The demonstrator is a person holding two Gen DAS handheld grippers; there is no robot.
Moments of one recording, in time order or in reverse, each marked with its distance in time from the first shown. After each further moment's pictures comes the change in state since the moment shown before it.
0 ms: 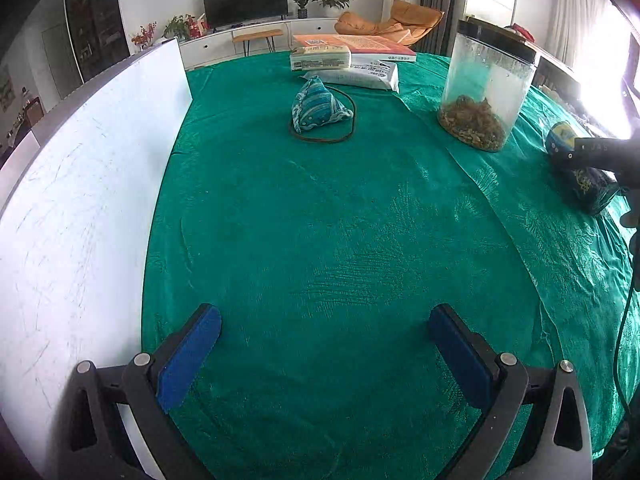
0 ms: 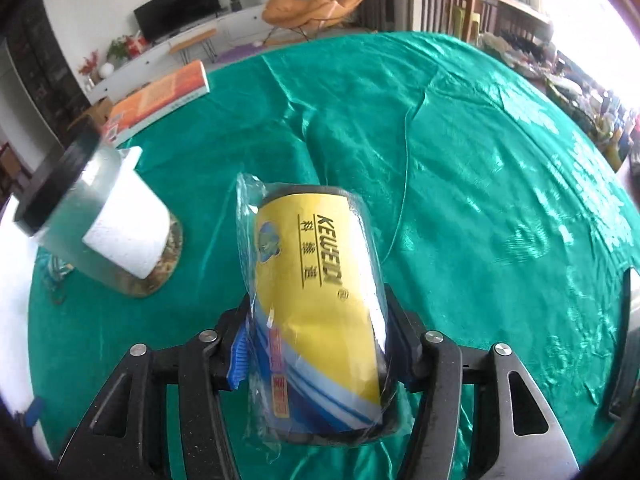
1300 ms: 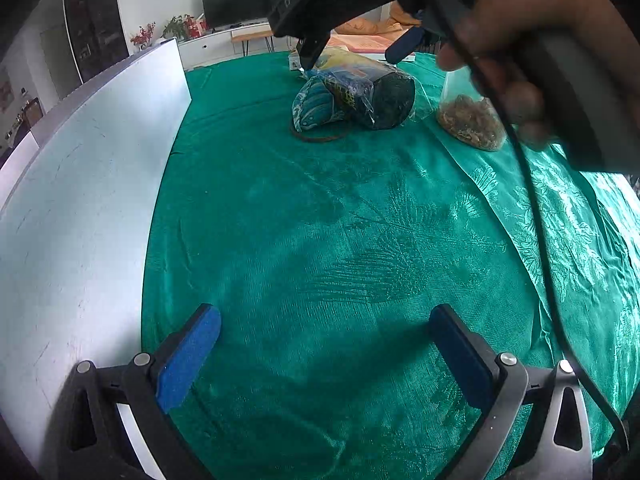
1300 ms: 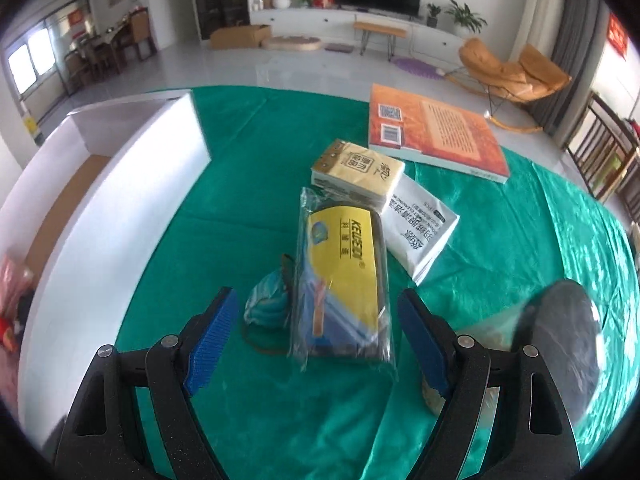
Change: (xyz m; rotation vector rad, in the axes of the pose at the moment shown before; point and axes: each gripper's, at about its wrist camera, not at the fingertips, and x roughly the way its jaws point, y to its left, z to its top) left arm 0.000 -0.001 -0.001 0.003 0.001 -0.002; right arm 0.029 0.299 0.027 -0.549 0.036 0.175
